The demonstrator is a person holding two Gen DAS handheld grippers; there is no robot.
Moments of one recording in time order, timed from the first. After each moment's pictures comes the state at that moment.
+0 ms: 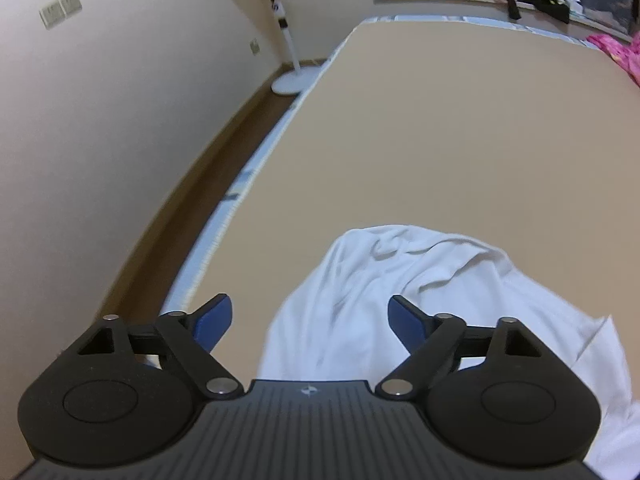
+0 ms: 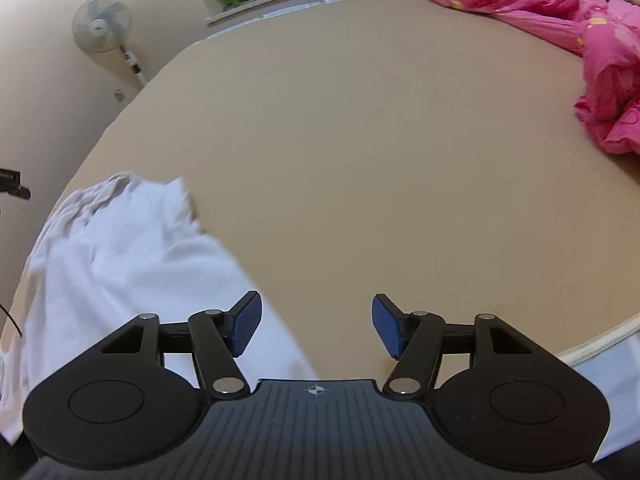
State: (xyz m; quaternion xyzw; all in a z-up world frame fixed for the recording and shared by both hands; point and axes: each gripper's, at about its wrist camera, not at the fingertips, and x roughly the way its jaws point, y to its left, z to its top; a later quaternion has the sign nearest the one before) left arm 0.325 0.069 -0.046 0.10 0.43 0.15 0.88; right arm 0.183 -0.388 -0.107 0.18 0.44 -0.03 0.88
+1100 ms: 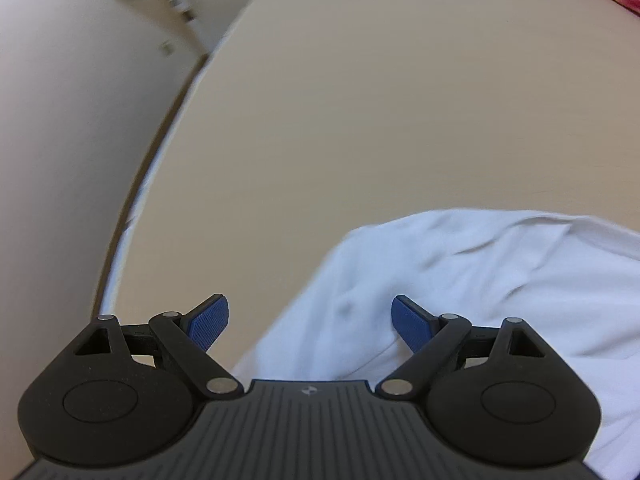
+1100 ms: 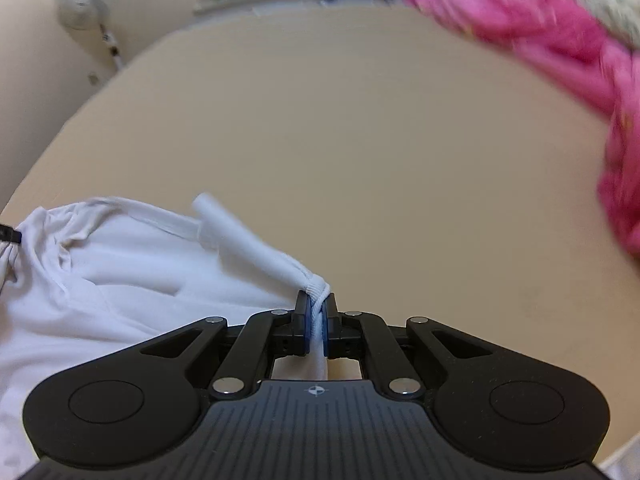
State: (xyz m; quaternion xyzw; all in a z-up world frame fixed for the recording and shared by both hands) left arm 0.437 0.005 -0.157 0.19 0.49 0.04 0.85; right arm 0.304 -0.396 -0.120 0.13 0.46 -0.07 0.88
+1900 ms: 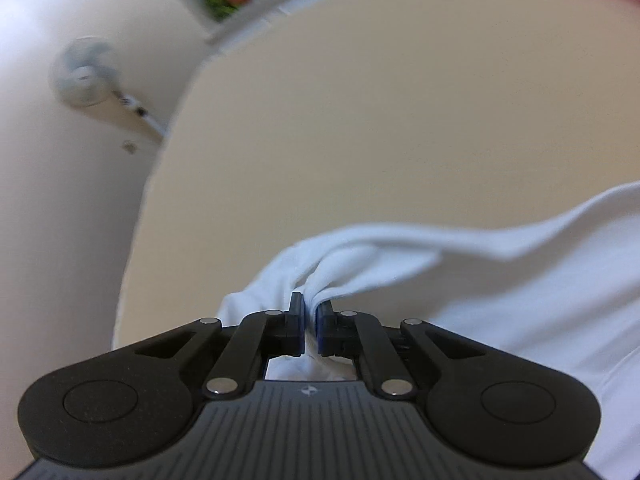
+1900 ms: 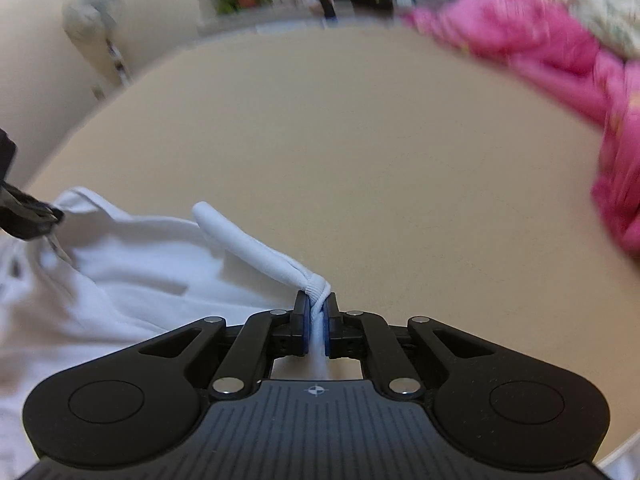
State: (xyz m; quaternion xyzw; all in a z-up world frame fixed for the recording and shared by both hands) left arm 0.385 -0.056 -0.149 0.28 0.39 -0.02 0.87; right arm 0.266 -0.376 -0.092 0.10 0.39 -0.07 0.91
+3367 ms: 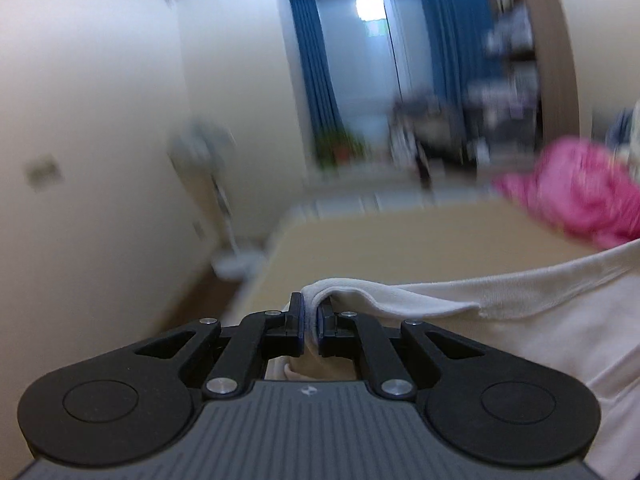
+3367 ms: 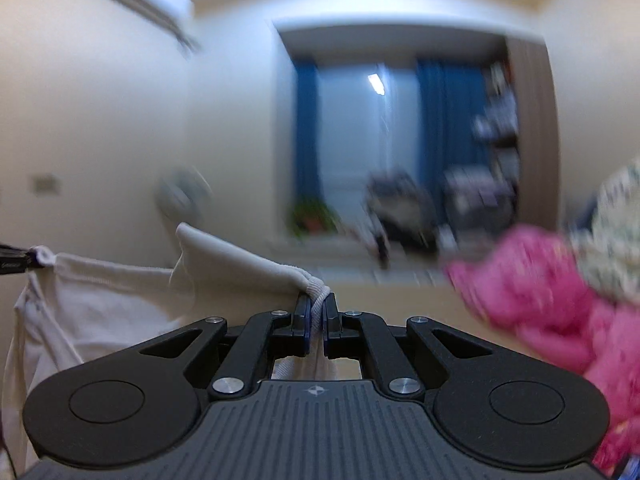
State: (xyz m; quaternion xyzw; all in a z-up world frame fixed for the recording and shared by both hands) left arm 0.257 -0.050 0.145 0.09 0.24 0.02 0.97; right arm 0.195 -0.426 0.173 0.03 0.12 -0.02 0.99
